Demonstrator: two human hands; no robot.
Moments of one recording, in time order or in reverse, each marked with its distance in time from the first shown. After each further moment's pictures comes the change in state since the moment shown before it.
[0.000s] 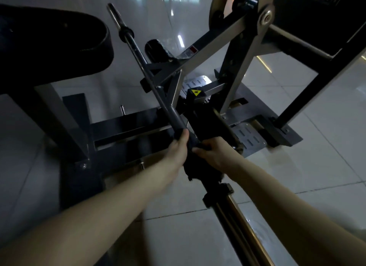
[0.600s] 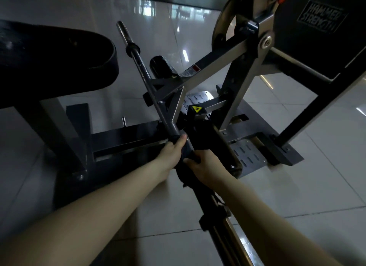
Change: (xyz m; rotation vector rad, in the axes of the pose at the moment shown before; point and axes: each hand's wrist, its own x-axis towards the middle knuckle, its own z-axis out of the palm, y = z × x) left_hand 0.047 0.020 -0.016 0.106 -0.029 0.089; right_hand 0.029 -0.005 0.018 -0.088 0.081 -0.058
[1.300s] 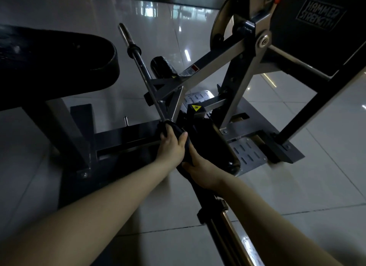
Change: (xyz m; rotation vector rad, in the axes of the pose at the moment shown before) left_hand -0.009 0.012 0.010 0.461 0.213 0.218; right_hand -0.007 0.005 0.000 0.074 -0.259 -0.118
